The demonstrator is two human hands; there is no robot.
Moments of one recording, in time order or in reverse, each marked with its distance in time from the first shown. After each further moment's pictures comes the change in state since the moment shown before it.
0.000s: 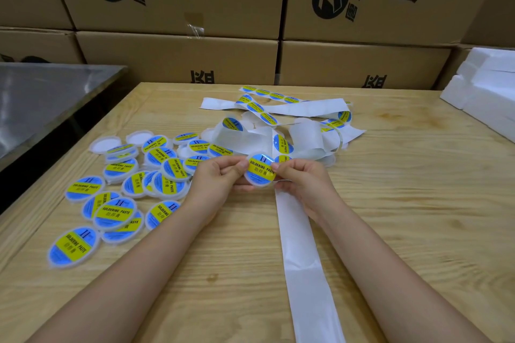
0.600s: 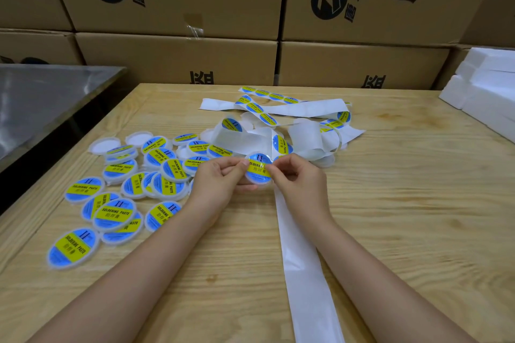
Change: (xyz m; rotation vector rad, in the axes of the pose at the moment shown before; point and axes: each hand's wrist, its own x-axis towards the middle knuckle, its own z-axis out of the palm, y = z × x) left_hand -0.005 0.004 0.007 0.008 0.084 -0.010; right_hand -0.013 0.009 0.013 -0.448 0.228 -0.405
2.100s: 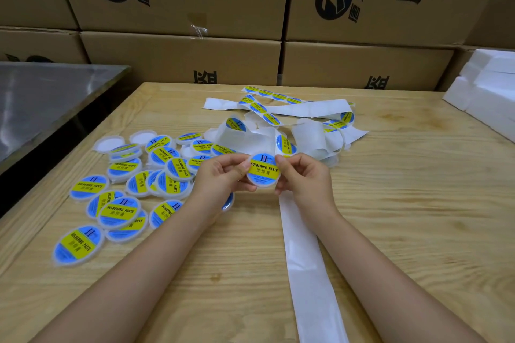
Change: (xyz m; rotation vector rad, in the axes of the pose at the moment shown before) left_hand 0.001 0.002 -0.010 -0.046 -0.104 0.039; right_hand 0.006 0.001 -0.001 0.421 -0.070 0.127
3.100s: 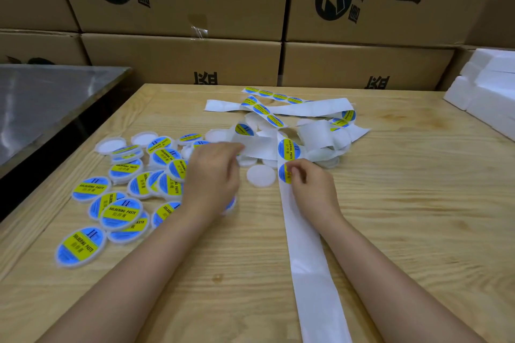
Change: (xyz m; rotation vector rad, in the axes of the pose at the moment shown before) left_hand 0.008 0.003 -0.012 1.182 0.235 0.711; right_hand 0.009 0.017 -0.017 -0.763 0.114 -0.066
